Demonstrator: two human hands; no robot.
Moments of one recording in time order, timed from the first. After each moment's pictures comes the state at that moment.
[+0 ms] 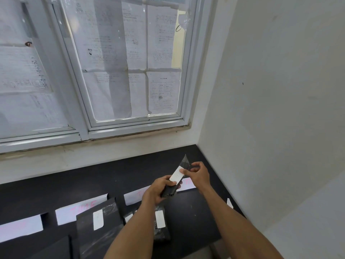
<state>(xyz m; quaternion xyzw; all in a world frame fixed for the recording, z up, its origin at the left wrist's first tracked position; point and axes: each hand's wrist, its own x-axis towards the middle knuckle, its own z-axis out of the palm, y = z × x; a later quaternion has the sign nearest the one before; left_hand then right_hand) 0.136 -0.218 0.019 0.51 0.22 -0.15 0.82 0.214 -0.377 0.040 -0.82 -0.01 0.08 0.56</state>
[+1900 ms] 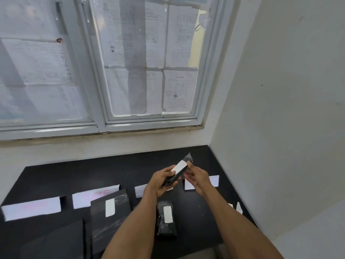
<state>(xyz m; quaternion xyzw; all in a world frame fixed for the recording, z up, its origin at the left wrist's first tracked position) 0.110 -0.195 0.041 0.42 0.26 -0.05 0.87 0.194 -0.343 0.039 -0.57 0.05 0.28 0.77</state>
